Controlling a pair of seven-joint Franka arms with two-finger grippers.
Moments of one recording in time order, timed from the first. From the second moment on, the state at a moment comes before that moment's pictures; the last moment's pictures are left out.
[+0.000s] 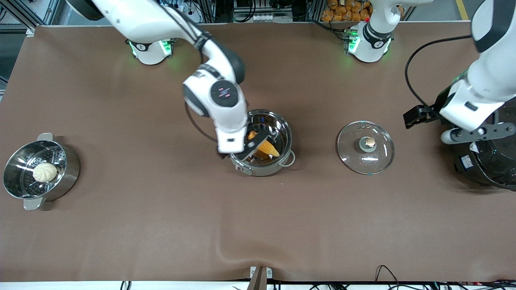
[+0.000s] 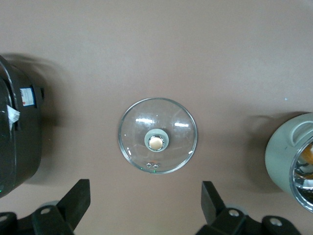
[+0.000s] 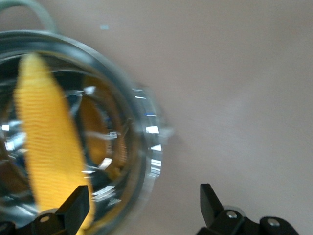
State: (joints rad) left arm -0.12 0.12 -0.07 -1.46 0.04 1.55 -0.28; right arm 0.33 0.61 0.38 -1.43 -0.28 1.99 0.03
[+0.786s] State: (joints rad) left arm -0.08 0.03 -0.06 -1.45 0.04 1.54 -0.30; right arm -0.11 0.49 0.40 -1.54 -0.21 1.85 0.02
